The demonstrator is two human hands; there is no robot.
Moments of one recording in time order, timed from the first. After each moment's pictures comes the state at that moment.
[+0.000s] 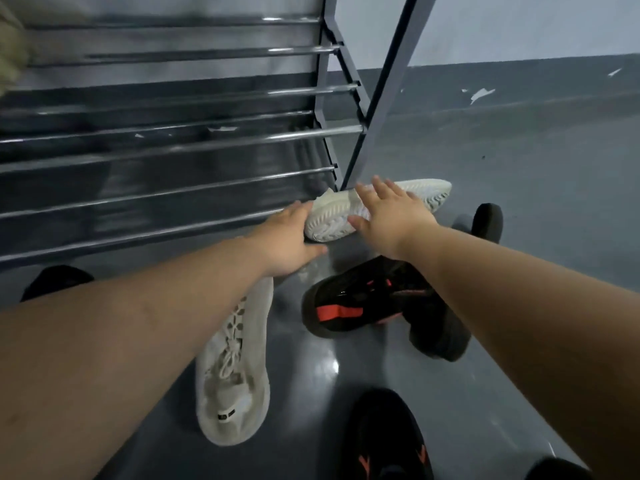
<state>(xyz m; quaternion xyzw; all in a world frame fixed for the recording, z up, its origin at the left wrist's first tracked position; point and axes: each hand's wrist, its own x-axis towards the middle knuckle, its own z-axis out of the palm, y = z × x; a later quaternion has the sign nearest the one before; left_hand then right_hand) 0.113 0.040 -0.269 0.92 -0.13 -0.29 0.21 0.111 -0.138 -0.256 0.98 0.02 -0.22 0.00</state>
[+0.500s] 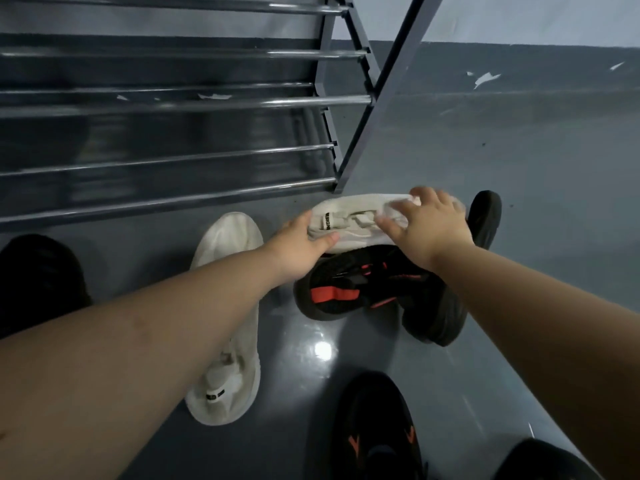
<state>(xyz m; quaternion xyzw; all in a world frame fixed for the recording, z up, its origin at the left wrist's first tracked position) 0.085 0.024 -0.308 0.85 -0.02 -0.32 0.42 0.075 -0.172 -0.270 0.99 -0.05 -0.16 0.01</state>
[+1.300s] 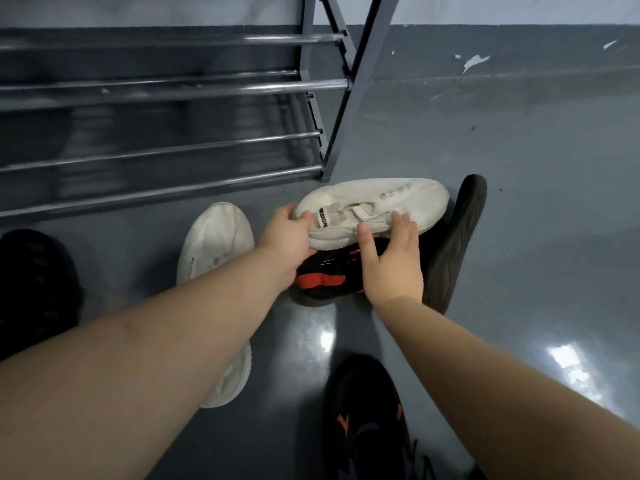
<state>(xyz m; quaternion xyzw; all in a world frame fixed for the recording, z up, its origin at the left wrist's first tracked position) 0.068 -0.005 -0.306 0.62 0.26 -0.25 0.70 0.008 -0.129 -0.303 0.90 -0.27 -0.03 -0.34</state>
